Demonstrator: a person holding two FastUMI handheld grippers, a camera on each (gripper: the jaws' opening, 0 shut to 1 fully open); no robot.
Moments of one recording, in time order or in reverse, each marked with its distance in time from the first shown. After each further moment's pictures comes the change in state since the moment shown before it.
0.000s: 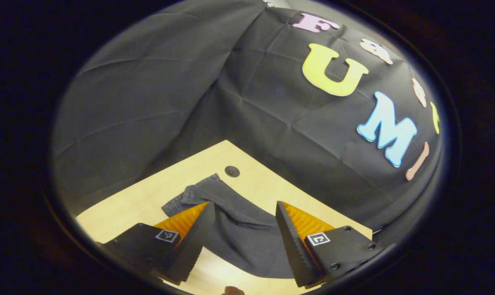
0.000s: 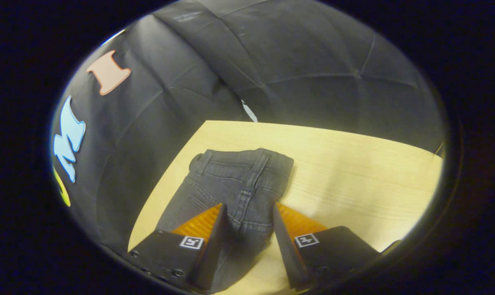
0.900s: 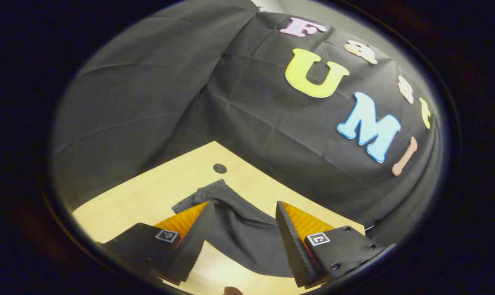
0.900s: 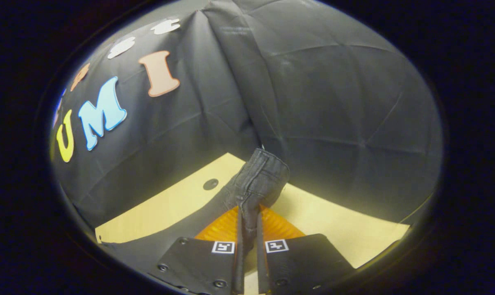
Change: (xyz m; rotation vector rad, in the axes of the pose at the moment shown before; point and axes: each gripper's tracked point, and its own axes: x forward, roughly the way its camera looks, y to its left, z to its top) left arm -0.050 -0.025 -0.021 0.084 -0.051 -0.075; right arm -0.082 0.028 0.079 -0.316 -0.298 0.097
